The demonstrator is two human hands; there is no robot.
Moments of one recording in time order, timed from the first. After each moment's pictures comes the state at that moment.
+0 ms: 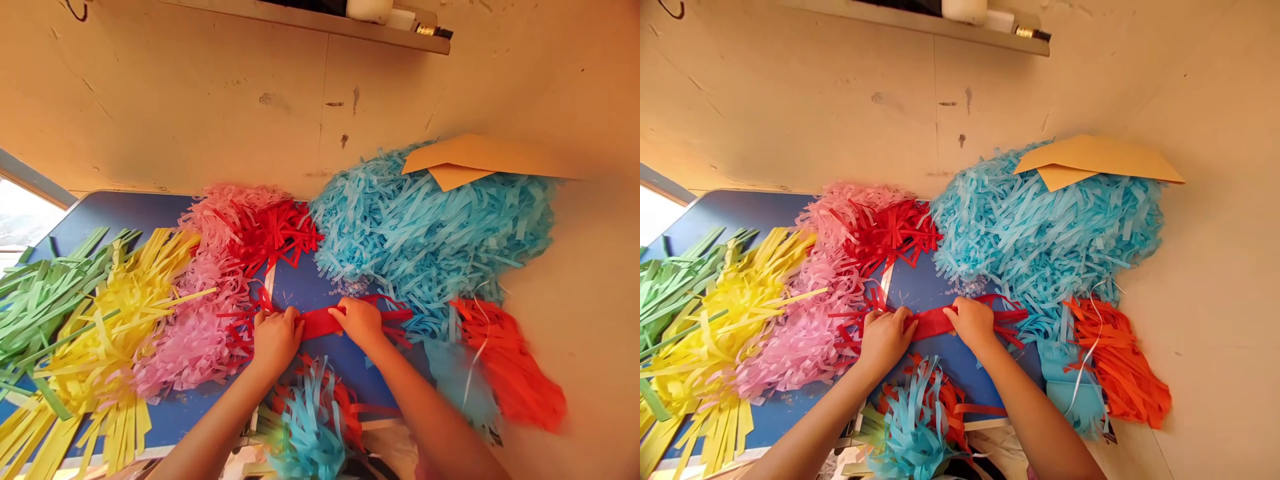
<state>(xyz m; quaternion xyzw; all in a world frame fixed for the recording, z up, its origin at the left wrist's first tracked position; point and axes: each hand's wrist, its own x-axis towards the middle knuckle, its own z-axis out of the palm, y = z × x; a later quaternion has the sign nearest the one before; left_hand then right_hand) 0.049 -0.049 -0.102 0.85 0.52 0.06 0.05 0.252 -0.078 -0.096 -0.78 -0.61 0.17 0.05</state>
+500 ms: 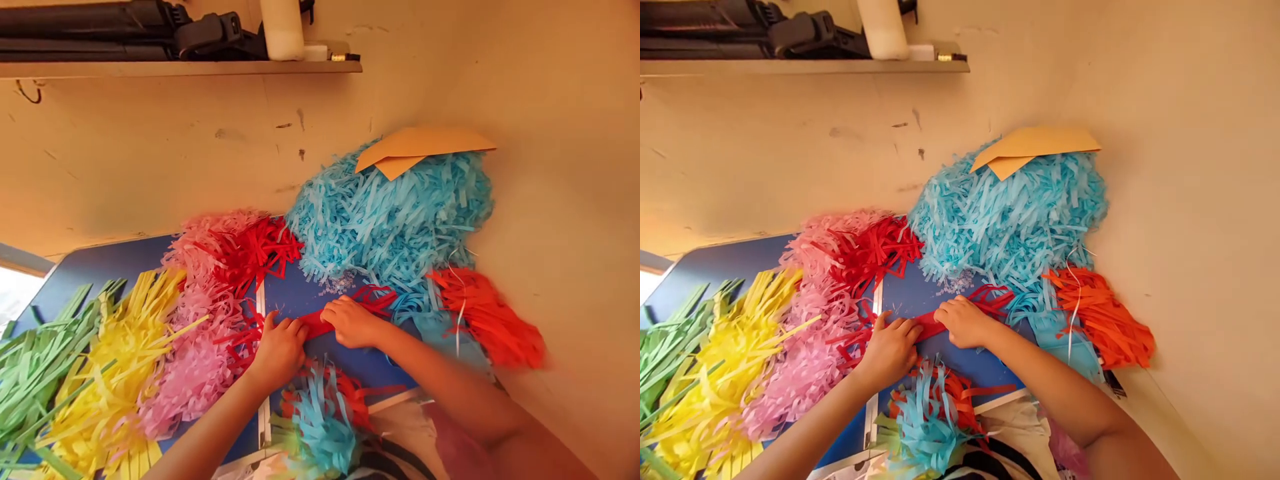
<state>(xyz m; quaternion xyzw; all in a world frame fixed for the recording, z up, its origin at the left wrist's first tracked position) 0.039 -0.045 -0.081 0.96 0.26 0.01 0.03 0.264 -0.096 -0.093 -0.53 -0.83 0.16 0.09</state>
